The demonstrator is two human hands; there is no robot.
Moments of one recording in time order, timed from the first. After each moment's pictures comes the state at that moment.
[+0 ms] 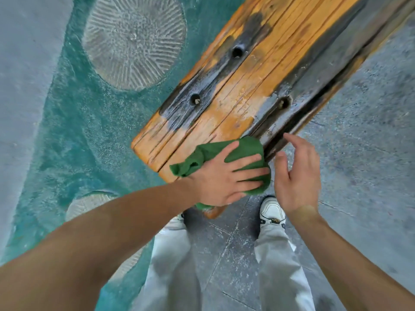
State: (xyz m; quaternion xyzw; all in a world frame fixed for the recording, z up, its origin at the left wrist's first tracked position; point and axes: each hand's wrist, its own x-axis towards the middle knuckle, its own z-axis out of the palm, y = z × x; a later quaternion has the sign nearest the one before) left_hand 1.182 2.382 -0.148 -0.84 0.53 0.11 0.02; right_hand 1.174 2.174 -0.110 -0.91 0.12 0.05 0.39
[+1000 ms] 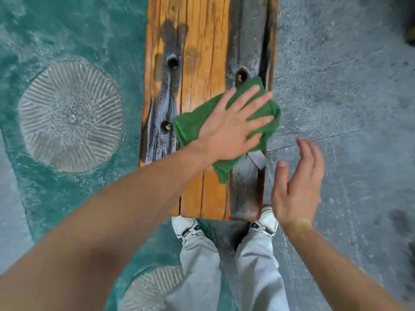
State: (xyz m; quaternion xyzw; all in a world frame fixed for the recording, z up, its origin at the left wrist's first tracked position) left_hand 1.293 2.346 -0.148 -0.78 0.61 0.10 0.03; right_hand 1.095 2.285 -0.124 -0.84 0.43 -0.14 0.31
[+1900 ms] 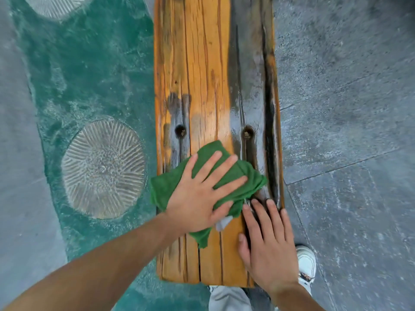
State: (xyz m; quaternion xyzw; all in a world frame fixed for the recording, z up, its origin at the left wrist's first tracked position) left_hand 1.321 2.417 -0.141 -0.78 0.62 0.10 0.04; right_hand 1.110 2.331 -0.168 -0.95 0.24 -0.03 0.18
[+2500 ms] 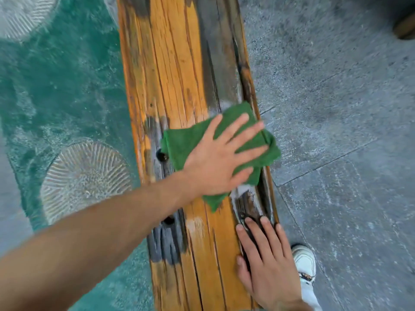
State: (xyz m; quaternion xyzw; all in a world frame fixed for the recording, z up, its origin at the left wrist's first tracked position) left_hand 1.389 2.288 -0.142 -0.69 0.71 0.11 0.08; right_hand 1.115 2.331 -0.172 -0.96 0.24 -0.06 0.15
